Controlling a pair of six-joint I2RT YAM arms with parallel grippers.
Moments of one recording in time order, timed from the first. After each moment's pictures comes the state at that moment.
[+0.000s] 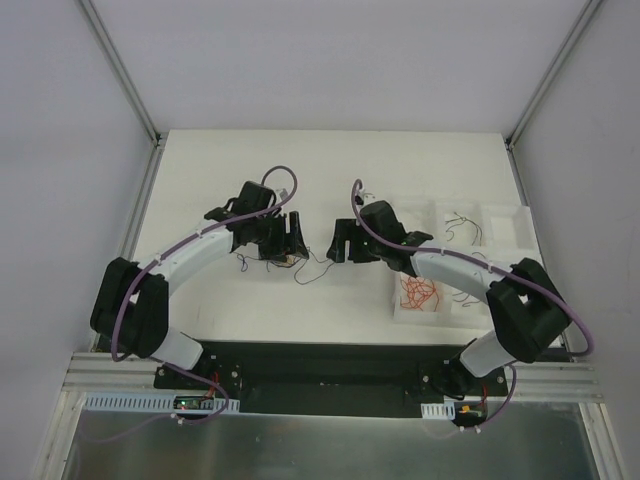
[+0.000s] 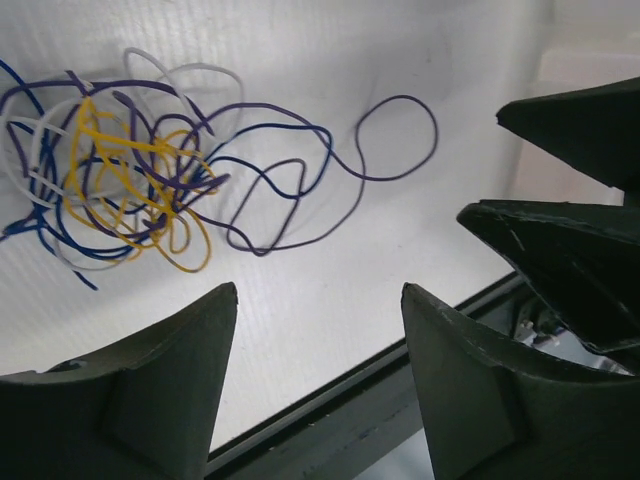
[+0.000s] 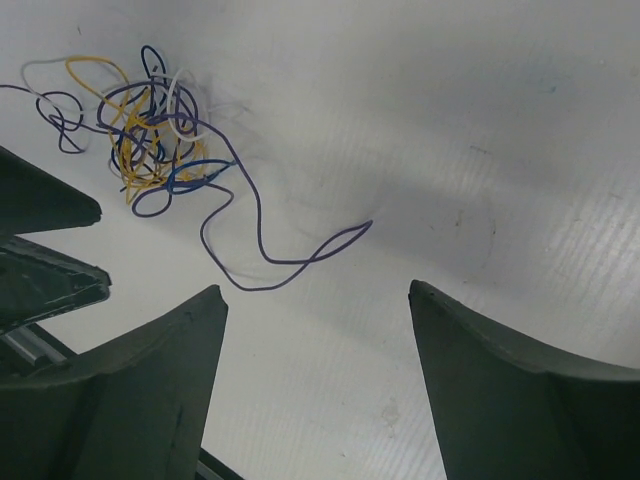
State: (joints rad) left arm -0.46 1.45 0.97 -0.49 0.41 -0.57; right arm 0.72 1.51 0.89 -0.13 -0.08 0.55
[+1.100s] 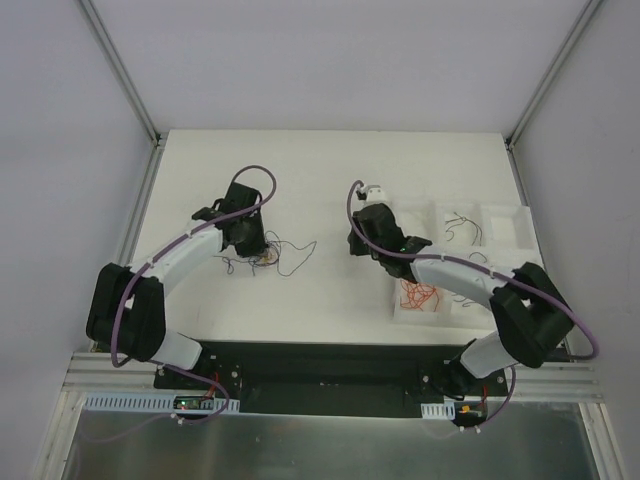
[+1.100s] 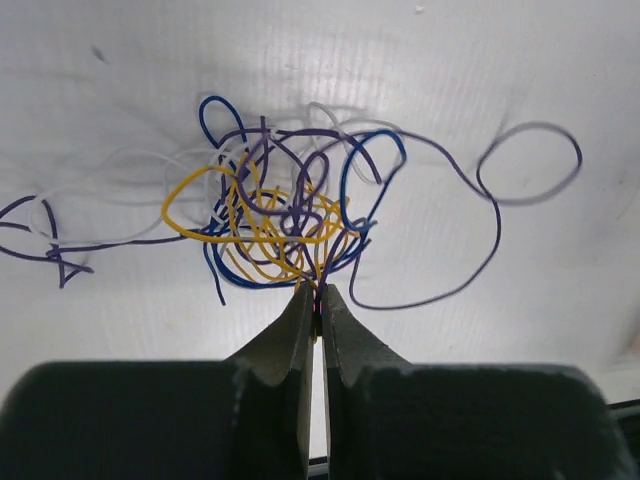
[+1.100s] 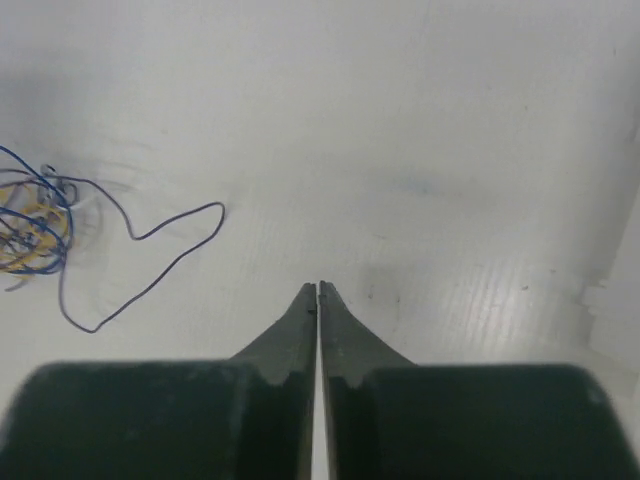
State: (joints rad) left arm -0.39 1.48 0.97 -0.58 0.09 -0.57; right arm 0.76 1.54 0.87 0.00 0.22 0.47
